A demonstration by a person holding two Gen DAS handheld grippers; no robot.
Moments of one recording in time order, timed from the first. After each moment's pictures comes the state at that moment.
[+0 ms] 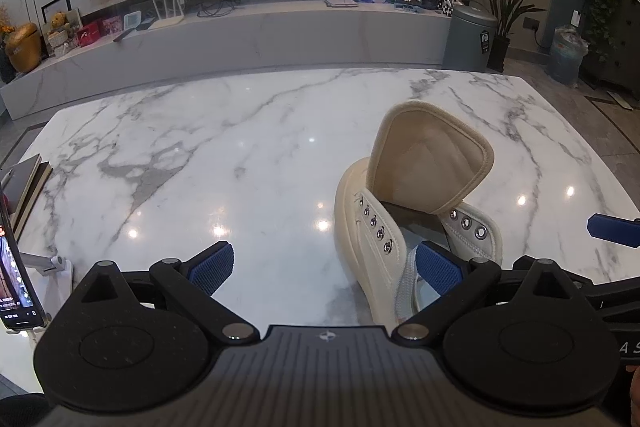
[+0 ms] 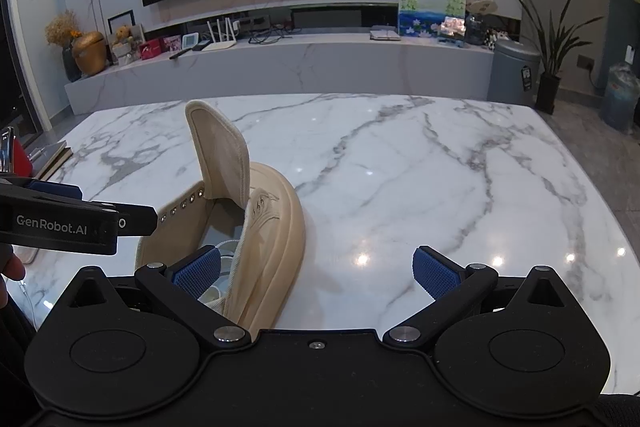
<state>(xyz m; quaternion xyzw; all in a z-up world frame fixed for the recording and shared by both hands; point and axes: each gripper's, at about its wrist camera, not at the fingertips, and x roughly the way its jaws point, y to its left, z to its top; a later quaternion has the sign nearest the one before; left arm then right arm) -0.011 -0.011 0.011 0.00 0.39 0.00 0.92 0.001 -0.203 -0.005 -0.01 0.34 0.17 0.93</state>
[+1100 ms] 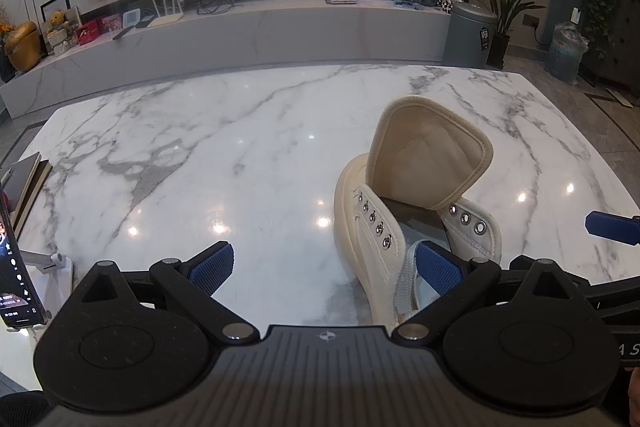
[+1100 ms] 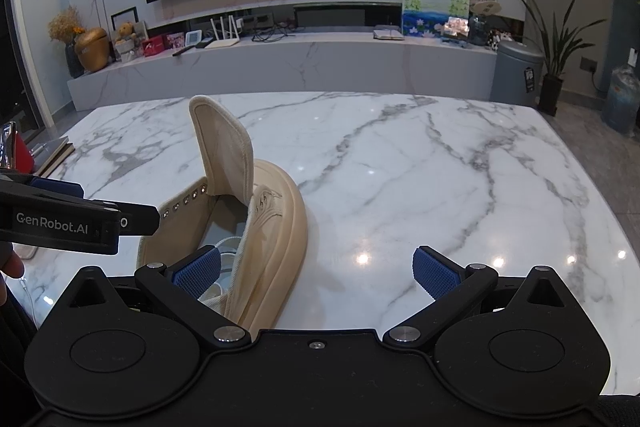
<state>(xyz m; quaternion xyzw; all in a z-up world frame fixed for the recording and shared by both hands) 0.000 -0.003 0.005 0.00 0.39 0.00 0.92 0.001 -0.203 -0.004 -0.02 0.34 0.17 0.92</state>
